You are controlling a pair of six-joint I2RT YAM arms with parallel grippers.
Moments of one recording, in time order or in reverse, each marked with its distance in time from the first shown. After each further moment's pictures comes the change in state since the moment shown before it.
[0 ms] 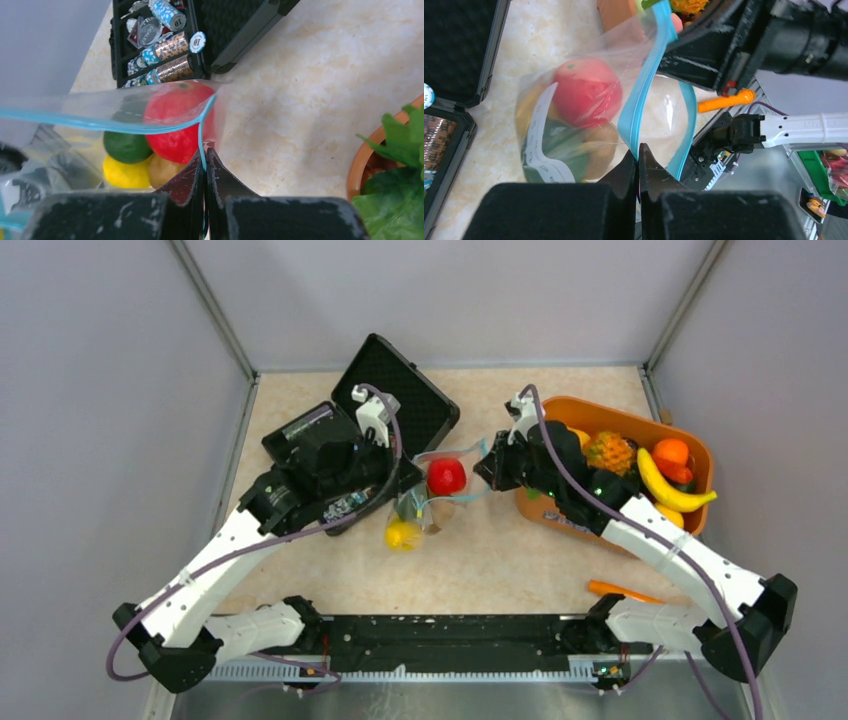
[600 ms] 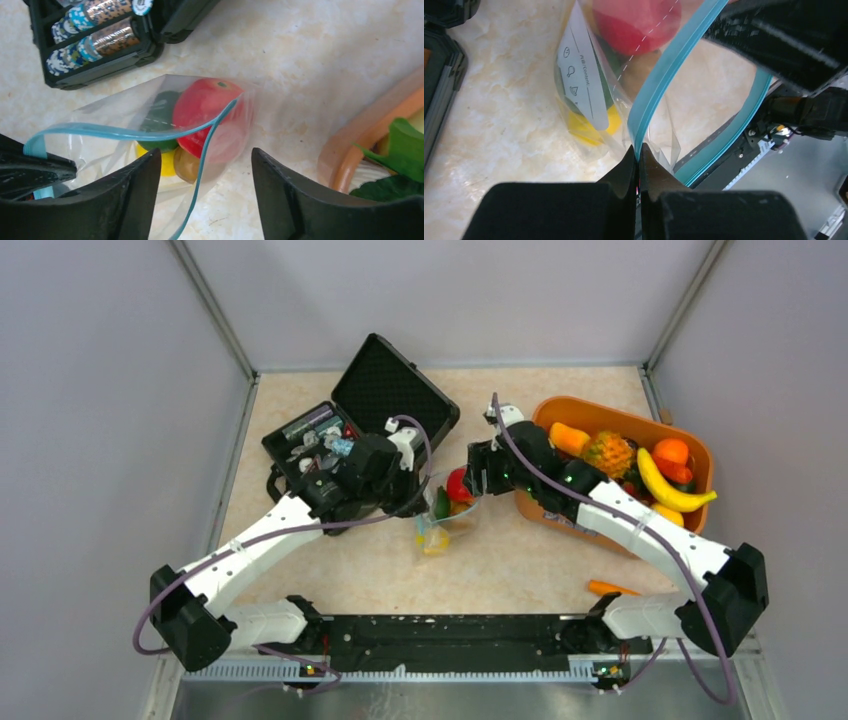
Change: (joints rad) left arm -0.001 0.113 -0.183 -0.019 -0.019 0.017; right arm -0.003 0.171 0.046 -0.057 0.051 -0.094
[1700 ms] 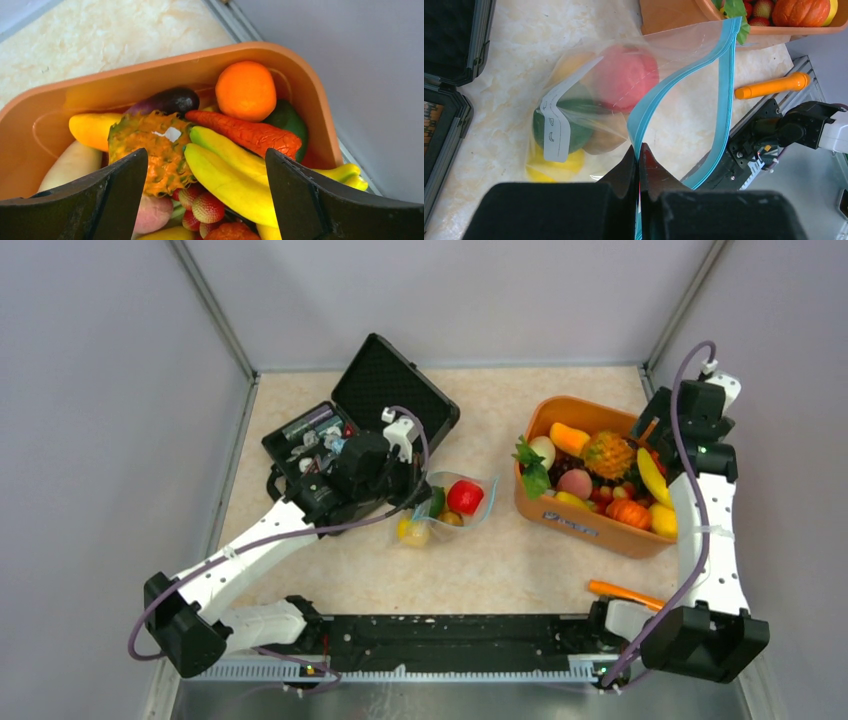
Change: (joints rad) left arm 0.000 -0.032 -0.026 0.174 0.004 0.009; right arm -0.949 -0.124 0.153 -0.259 0.243 -0.101
